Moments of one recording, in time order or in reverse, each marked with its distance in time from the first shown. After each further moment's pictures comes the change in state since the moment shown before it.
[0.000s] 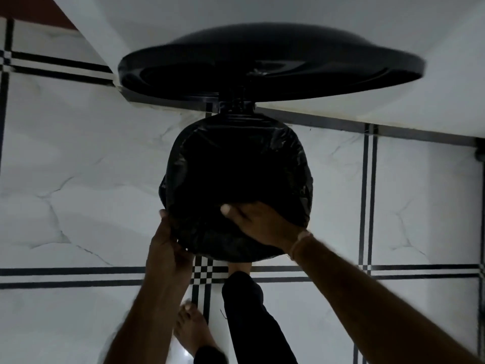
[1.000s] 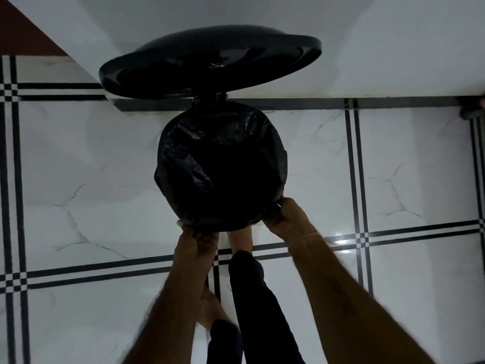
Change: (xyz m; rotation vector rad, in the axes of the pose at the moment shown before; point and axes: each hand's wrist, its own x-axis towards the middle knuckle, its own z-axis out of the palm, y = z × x) left_hand -0.033 -0.042 0.015 -0.171 0.214 -0.192; right_hand -0.069 0.043 0.020 1.922 0.521 0.733
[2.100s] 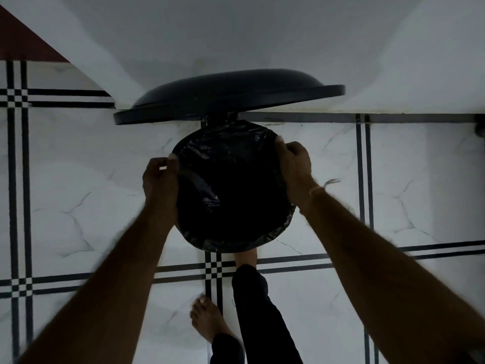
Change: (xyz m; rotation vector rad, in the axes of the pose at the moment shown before) left_hand 0.019 0.115 0.104 0.748 -0.018 0.678; right_hand 0.001 -0.087 0.099 -0.822 0.070 -0.728
